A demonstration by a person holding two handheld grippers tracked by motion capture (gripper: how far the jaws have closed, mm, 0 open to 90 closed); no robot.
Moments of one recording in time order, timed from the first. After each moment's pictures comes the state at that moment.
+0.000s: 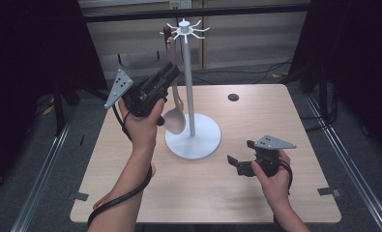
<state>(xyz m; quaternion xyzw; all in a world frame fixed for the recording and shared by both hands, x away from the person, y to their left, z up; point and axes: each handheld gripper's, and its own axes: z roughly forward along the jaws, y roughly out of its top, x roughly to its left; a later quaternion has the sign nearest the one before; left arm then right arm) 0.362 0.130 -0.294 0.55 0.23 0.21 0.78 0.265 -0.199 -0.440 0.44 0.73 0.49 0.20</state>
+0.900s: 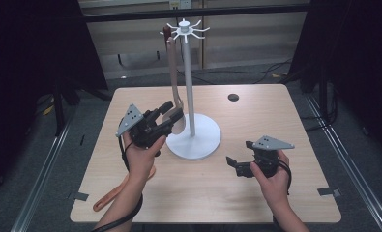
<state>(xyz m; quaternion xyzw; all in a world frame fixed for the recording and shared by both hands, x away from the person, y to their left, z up) 0.341 0.146 -0.374 0.63 0.25 0.18 0.71 0.264 -0.196 -0.440 0.43 0.73 0.48 0.20</state>
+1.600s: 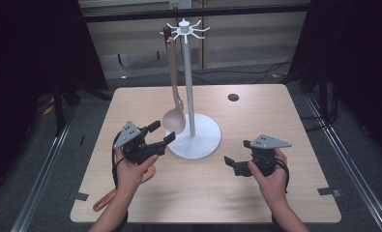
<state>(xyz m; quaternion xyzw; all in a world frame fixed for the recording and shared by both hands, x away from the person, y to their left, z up) 0.327 0.176 -0.414 0.70 0.30 0.18 0.63 0.268 -0.192 -0.440 0.42 0.74 0.49 0.20</state>
